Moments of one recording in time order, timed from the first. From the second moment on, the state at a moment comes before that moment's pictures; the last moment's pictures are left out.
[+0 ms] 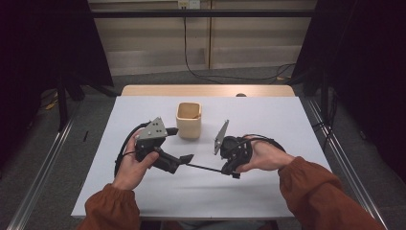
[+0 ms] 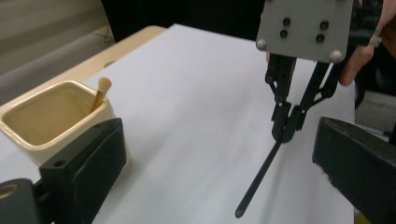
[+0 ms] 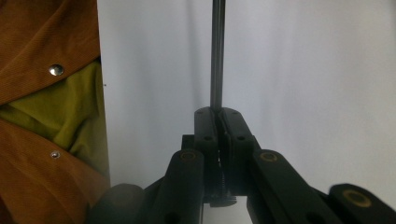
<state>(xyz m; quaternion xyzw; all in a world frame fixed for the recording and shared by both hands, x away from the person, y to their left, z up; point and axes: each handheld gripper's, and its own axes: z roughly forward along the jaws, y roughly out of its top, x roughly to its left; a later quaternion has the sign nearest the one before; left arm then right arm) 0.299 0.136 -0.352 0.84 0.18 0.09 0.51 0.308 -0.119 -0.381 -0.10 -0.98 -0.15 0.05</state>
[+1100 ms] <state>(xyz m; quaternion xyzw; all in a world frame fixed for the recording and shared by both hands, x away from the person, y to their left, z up) 0.309 0.105 -0.365 0.94 0.07 -0.01 0.33 0.309 -0.105 -0.383 -0.07 -0.99 -0.10 0.05</state>
